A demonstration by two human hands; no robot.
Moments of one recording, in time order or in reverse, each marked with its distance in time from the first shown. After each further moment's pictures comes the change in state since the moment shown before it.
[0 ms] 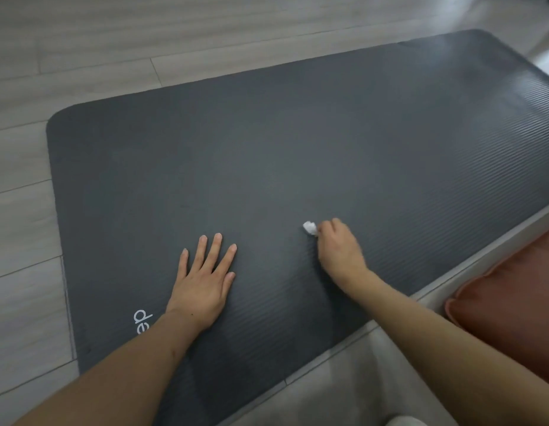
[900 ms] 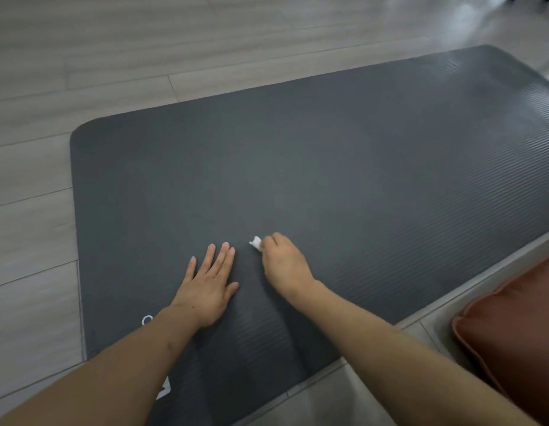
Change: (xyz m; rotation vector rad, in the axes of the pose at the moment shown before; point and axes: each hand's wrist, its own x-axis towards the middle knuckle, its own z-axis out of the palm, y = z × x) left_hand 0.006 -0.005 -0.026 -0.079 -0.194 -0.002; right_hand 0.008 -0.103 0.023 0.216 -0.133 -0.228
